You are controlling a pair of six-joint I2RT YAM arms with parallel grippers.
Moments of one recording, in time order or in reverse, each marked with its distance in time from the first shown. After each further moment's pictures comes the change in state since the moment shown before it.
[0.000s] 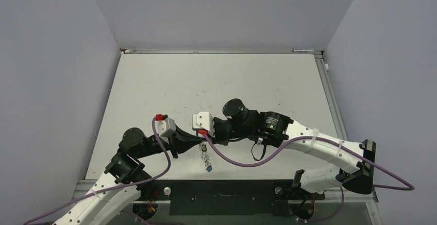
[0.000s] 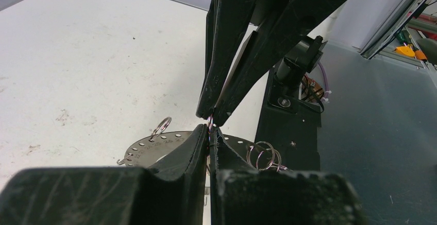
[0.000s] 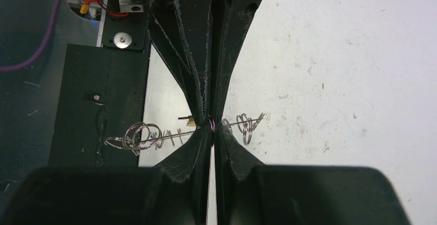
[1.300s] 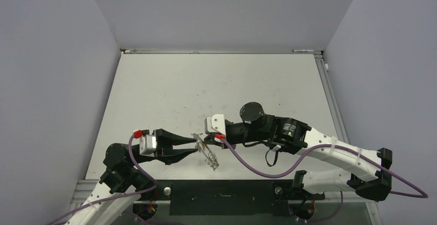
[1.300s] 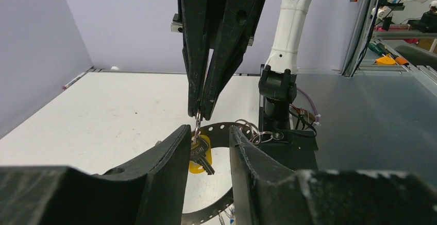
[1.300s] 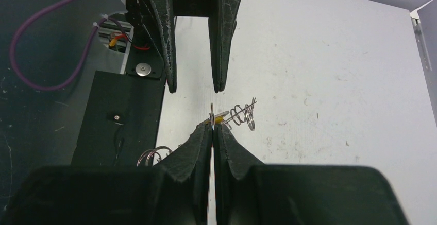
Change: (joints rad) left arm -0.004 -0.180 -0.045 0.198 0.089 -0.006; right arm 0.023 -0.148 -0.073 0.087 -0.049 0.034
